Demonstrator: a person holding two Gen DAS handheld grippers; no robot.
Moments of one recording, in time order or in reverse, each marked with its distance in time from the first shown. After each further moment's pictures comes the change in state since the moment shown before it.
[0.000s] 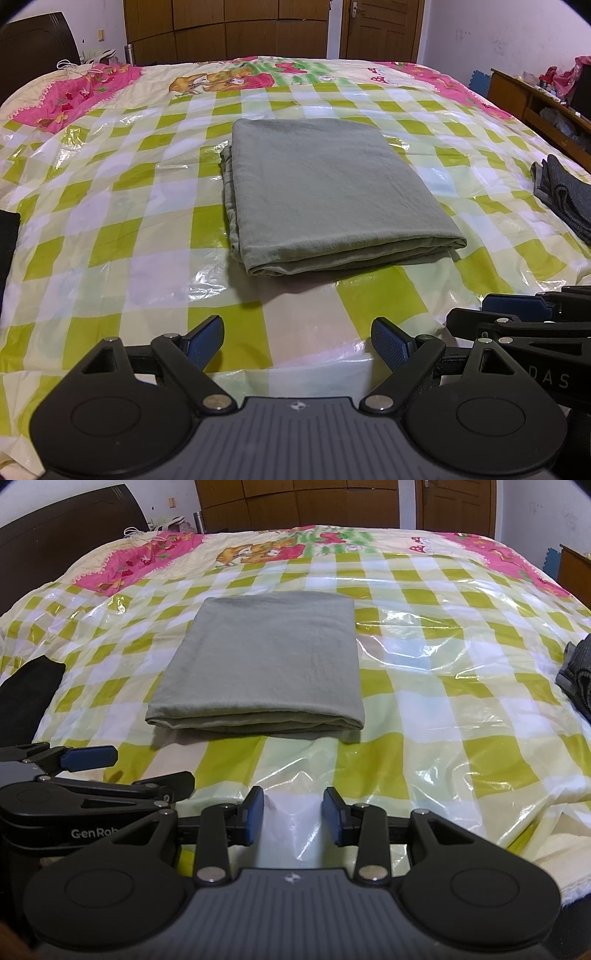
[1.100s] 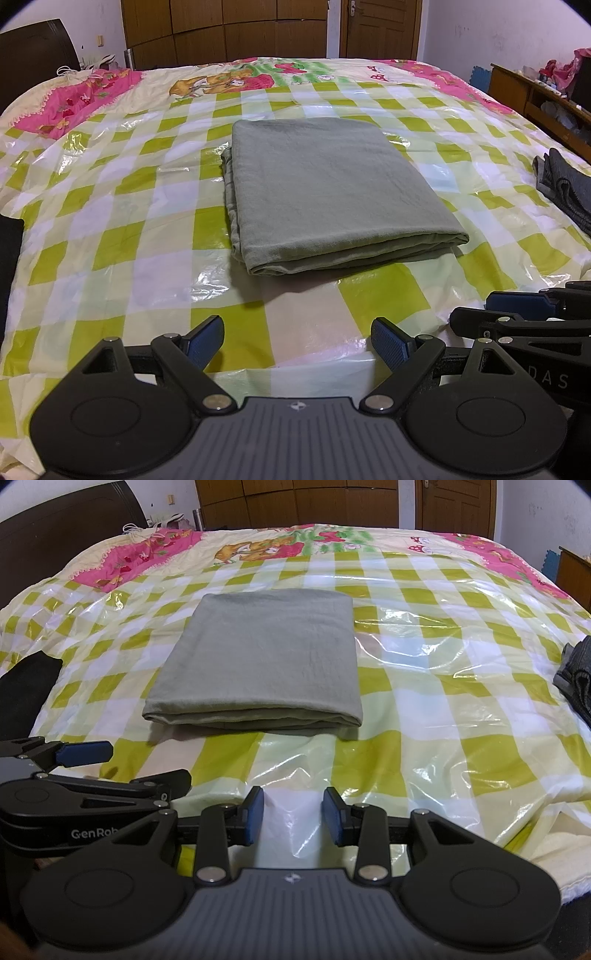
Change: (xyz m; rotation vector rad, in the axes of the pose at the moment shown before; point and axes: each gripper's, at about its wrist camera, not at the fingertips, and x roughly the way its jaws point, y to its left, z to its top) left arm -0.001 -0.002 -0.001 0.013 -0.002 0.014; right arm -0.001 0.000 -0.002 -0.002 0.002 -0.007
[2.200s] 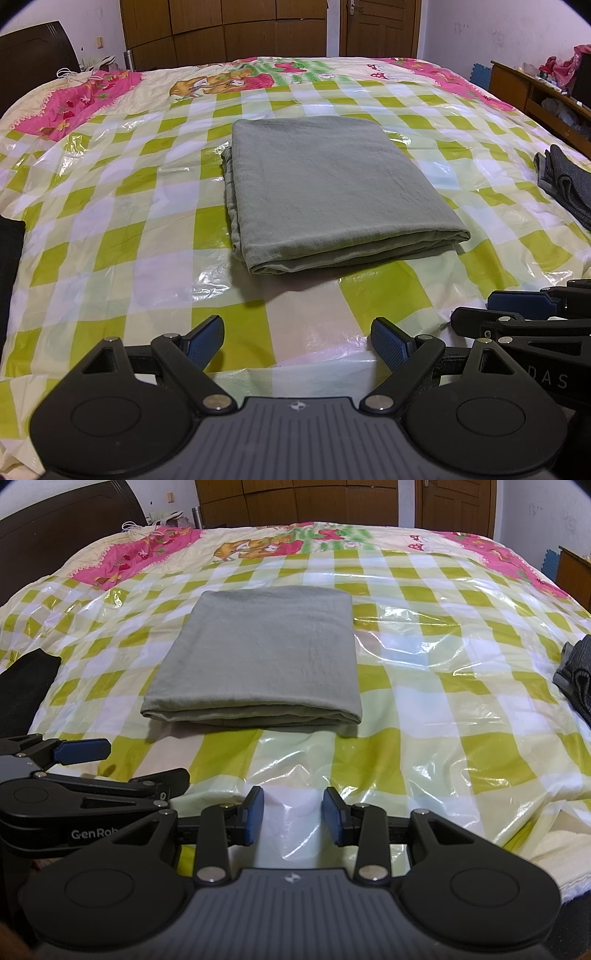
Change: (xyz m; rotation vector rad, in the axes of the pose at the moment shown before) left arm 0.000 -0.001 0.000 0.005 0.002 0.007; right arm 0.000 -0.001 -0.002 0.000 0.005 -0.003
